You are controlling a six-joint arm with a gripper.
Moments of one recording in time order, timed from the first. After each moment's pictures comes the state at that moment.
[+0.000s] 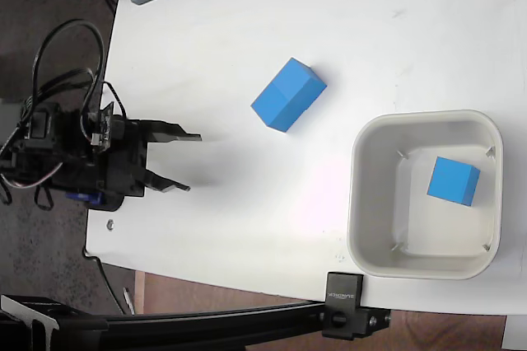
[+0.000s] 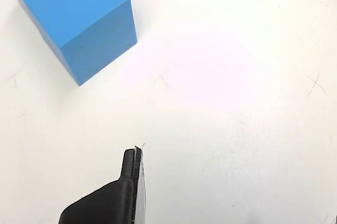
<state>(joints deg) 1.2 173.6 173.1 45.4 -1.3 1.6</state>
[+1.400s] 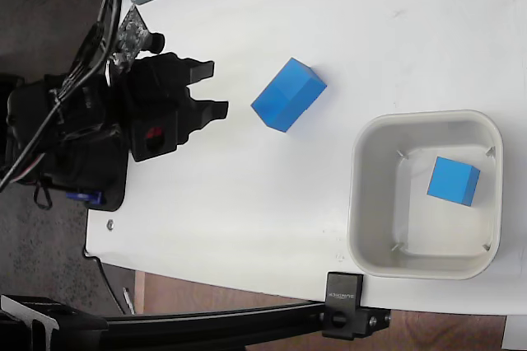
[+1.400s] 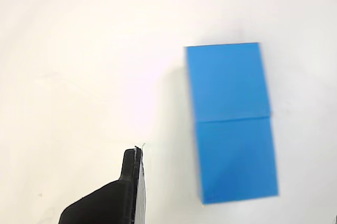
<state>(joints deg) 4.2 114.8 118.7 62.0 -25.3 -32.6</state>
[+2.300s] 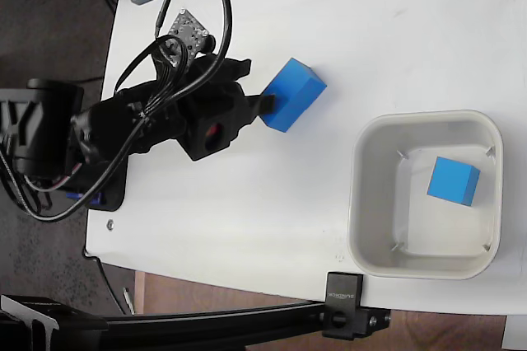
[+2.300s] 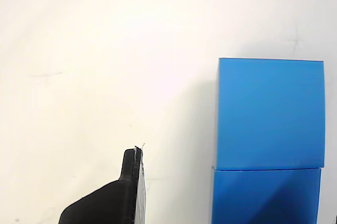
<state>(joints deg) 5.7 98.9 115.4 54.9 -29.5 -36.7</state>
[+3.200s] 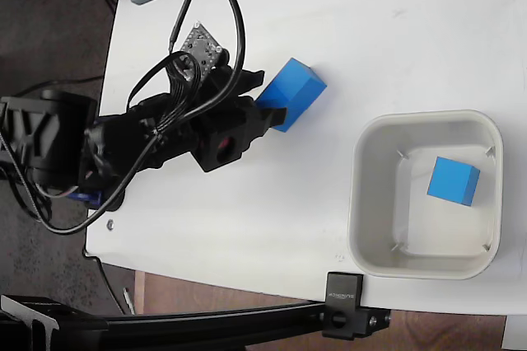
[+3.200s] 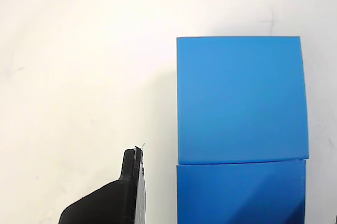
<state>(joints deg) 7.3 96.7 118.6 48.7 -29.9 -36.1</state>
